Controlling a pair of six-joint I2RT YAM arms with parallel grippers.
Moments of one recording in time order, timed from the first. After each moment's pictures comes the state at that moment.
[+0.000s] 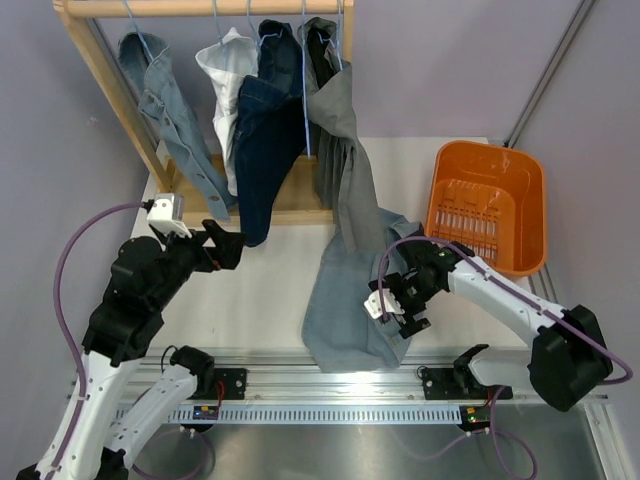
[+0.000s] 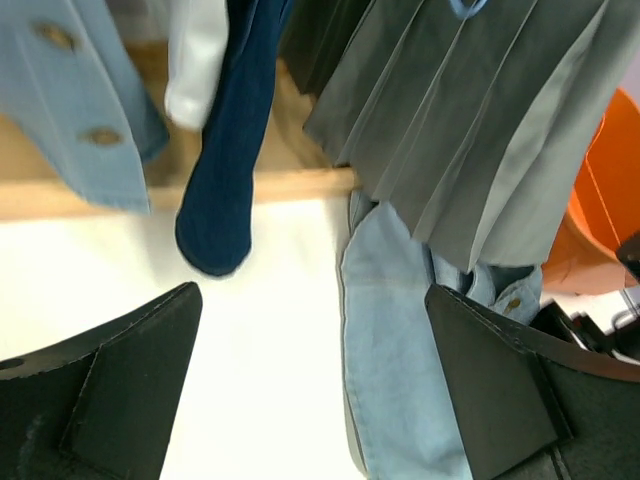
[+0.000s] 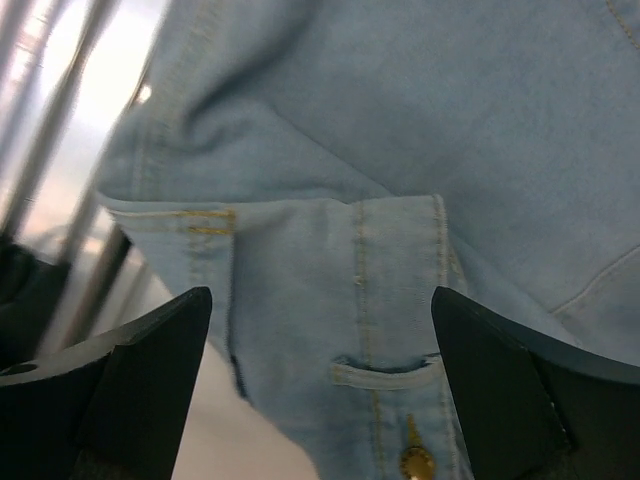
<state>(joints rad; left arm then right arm) -0.38 0.60 1.01 -0.63 -0.01 -0.37 0.56 1.22 0.82 -1.03 -0.63 -1.53</state>
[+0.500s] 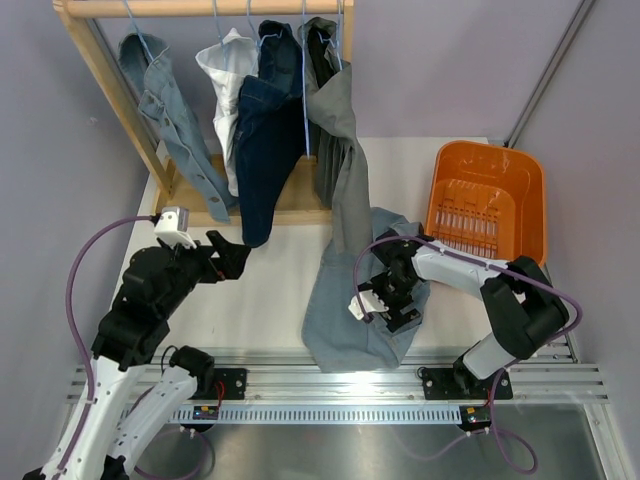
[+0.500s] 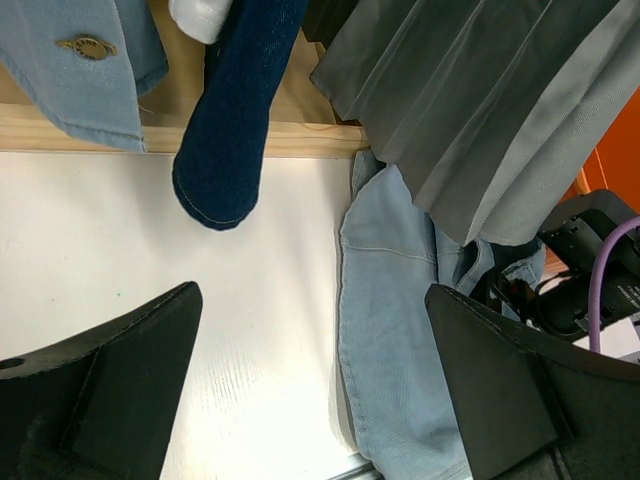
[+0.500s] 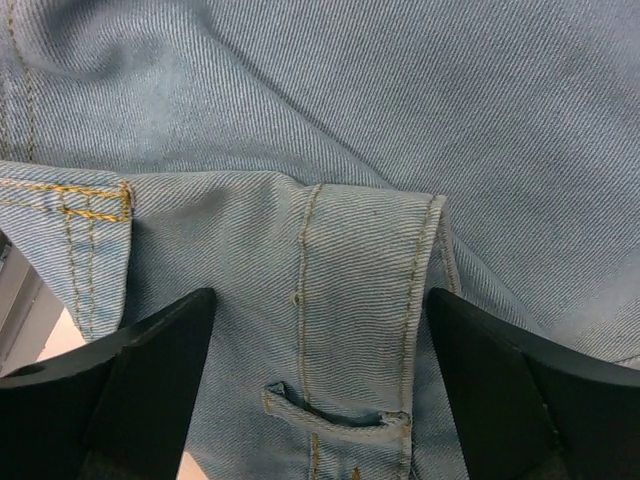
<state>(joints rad) -0.38 0.52 0.87 -0.64 0.00 -0.45 0.63 1.56 0.88 -0.89 -0.43 -1.59</state>
